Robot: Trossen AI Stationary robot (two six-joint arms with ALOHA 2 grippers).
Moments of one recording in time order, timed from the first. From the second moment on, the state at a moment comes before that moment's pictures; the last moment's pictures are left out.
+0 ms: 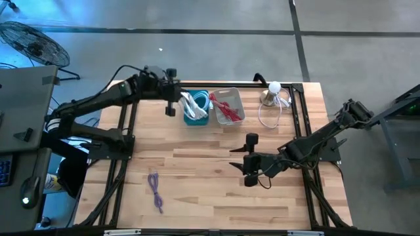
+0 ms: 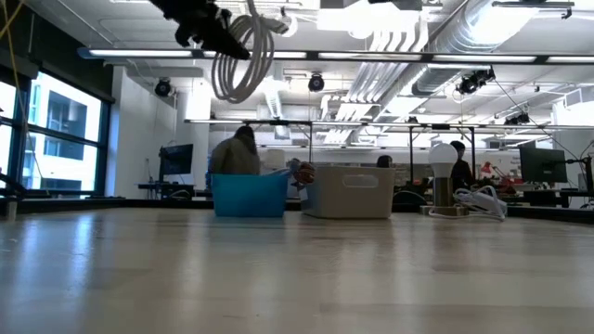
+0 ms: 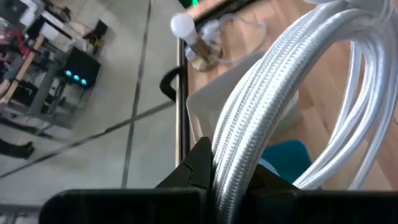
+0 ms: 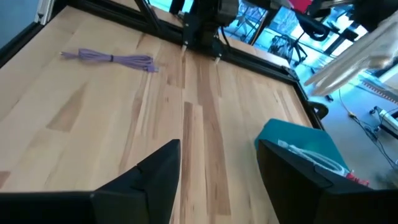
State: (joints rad) left arm 0.45 1.15 1.13 -0.44 0.06 0.75; right arm 0.51 1.36 0.97 -0.13 0.65 -0.05
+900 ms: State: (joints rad) left arm 0.67 1.19 0.75 0.07 0.37 0.66; right arm 0.51 1.36 0.97 -0.15 0.64 -0.04
